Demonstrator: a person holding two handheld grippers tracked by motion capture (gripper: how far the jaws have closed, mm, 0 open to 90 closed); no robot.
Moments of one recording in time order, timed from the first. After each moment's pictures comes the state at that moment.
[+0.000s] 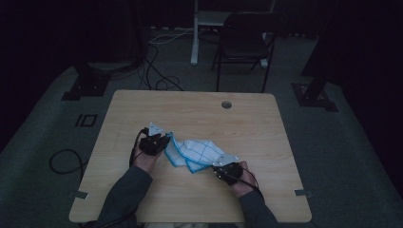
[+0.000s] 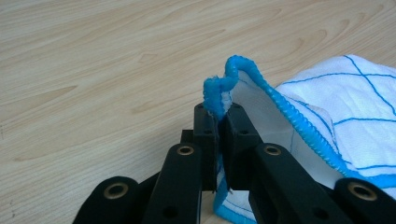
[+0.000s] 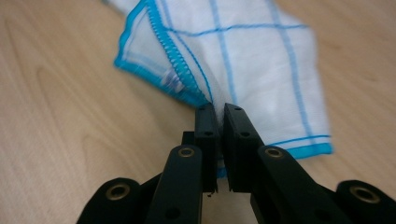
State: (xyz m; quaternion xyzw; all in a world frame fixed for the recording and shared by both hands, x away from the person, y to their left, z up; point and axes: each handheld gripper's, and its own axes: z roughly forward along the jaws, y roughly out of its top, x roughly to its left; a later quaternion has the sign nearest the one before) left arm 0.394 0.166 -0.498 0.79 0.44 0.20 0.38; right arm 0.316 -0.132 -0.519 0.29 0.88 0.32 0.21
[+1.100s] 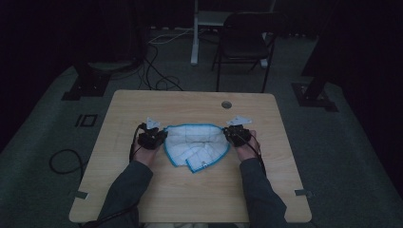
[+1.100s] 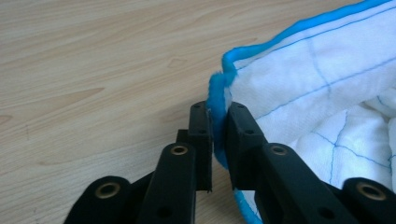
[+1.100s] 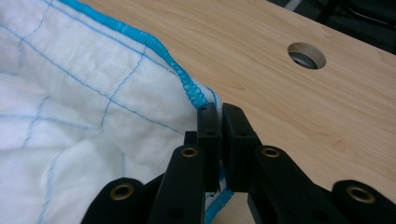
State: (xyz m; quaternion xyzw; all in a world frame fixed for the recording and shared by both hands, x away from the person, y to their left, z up) left arm 0.414 0.174 -0.499 0.77 0.48 0.21 0.38; right arm 0.429 -0.163 -0.487 0.41 0.80 0.35 0.25
